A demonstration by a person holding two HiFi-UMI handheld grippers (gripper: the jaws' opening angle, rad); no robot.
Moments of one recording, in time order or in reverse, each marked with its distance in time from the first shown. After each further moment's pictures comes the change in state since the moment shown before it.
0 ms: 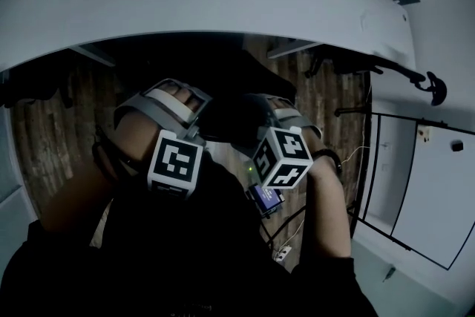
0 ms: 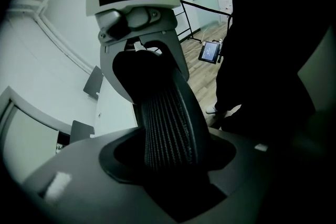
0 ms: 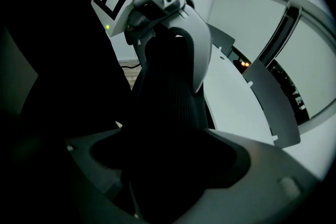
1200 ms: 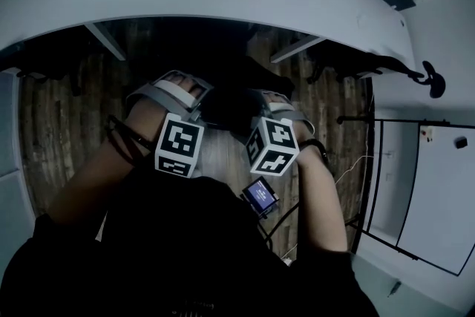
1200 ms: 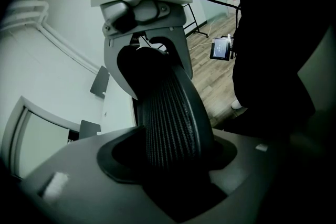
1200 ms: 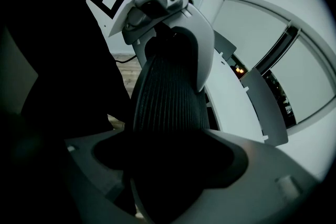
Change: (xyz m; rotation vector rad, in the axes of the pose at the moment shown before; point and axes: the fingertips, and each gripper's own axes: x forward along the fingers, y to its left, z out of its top) left arm -0.002 -0.085 0.079 -0.010 0.082 0.123; right arm -0.015 0.114 -0.032 -0.066 0.019 -0.119
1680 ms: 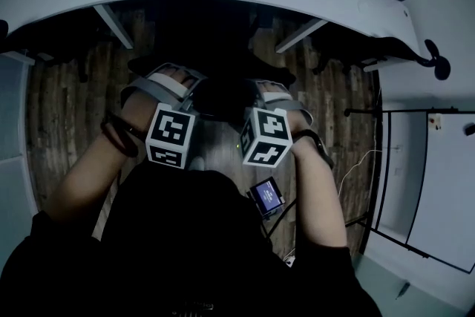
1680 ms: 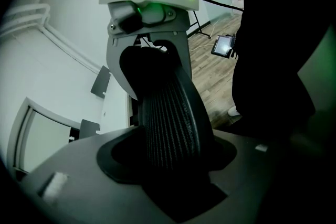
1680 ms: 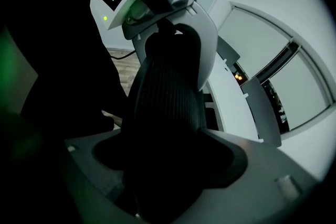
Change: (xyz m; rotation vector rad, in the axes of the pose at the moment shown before) left arm -0.028 -0.075 0.073 -0.049 0.031 0.025; right arm -0.027 0.099 -0.022 -0.078 0.003 -0.053
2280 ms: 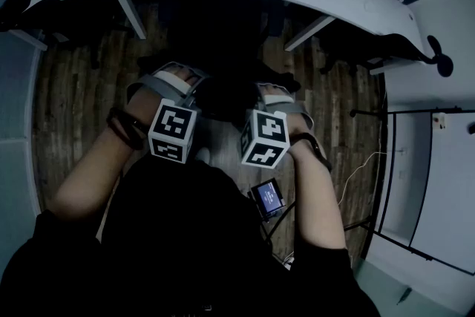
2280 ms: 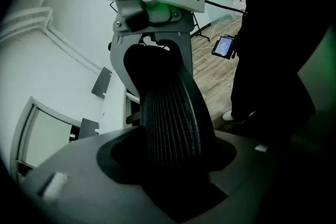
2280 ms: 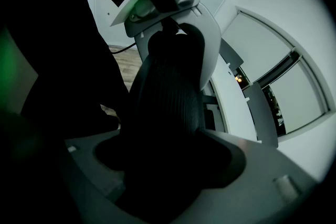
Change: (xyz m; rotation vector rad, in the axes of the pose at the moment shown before) left arm -0.043 -0.081 0.032 -0.025 -0.004 0.018; right arm -0.027 0.093 0.029 -0.034 0.006 -0.019
